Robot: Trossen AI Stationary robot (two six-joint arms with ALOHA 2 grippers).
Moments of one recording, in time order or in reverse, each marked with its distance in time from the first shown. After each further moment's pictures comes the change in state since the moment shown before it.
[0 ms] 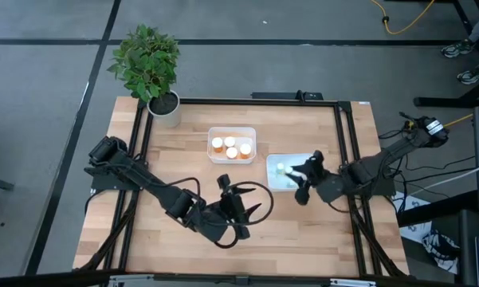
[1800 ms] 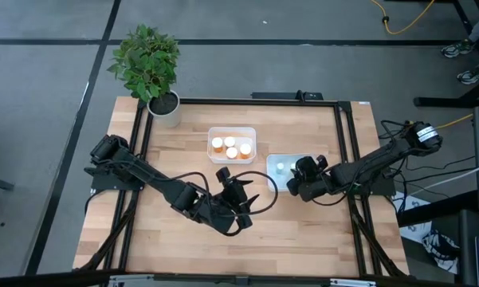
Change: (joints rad) left arm 0.062 0.000 0.001 -0.155 0.035 -0.153; right arm -0.148 0.224 -0.155 -0.139 -0.055 0.526
